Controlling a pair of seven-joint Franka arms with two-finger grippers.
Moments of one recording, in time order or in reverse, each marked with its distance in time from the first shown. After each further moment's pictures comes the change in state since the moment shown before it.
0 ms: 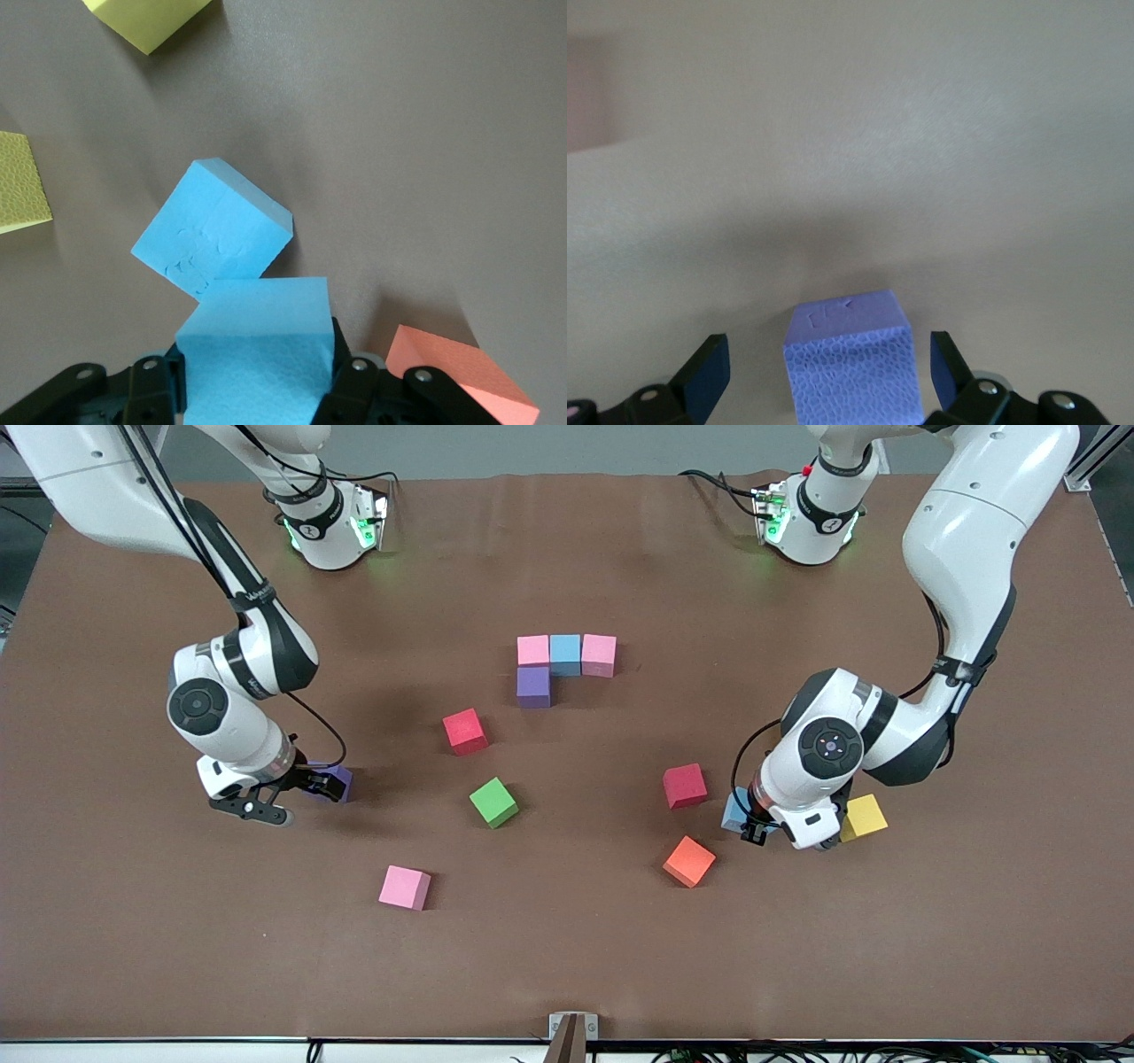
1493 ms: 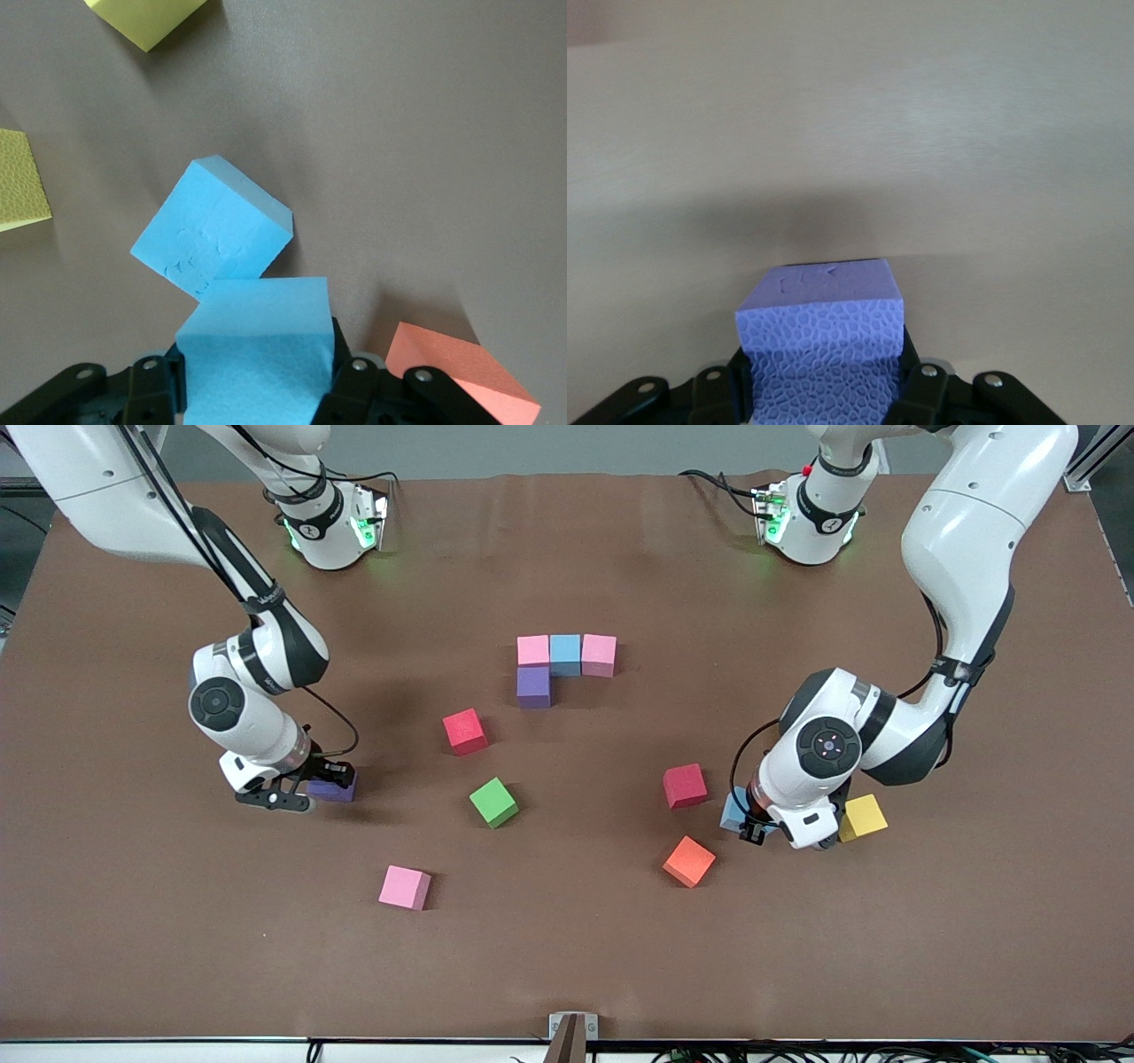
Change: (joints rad) left arm -0.002 0.001 0.000 0.000 0.000 0.000 0.000; right arm -0.021 -0.005 0.048 -0.062 0.000 0.012 -0.094
